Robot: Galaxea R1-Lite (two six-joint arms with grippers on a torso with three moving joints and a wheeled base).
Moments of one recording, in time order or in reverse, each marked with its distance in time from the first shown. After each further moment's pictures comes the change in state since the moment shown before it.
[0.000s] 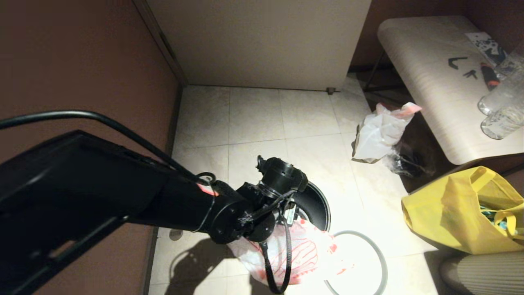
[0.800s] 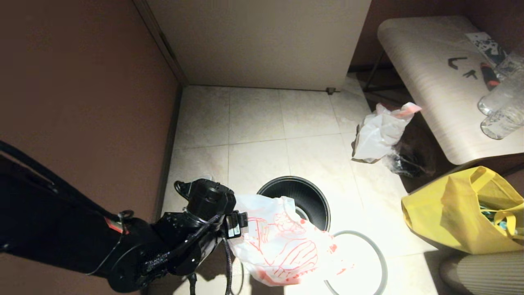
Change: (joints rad) left arm 0.165 -0.220 0.532 -0.360 -0.025 -0.276; right arm 0.000 0.000 0.000 0.000 0.000 0.000
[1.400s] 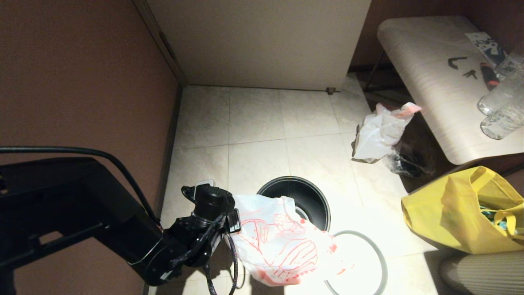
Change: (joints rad) left arm 0.095 0.208 0.023 -0.312 0.000 0.083; right arm 0.000 0.000 0.000 0.000 0.000 0.000
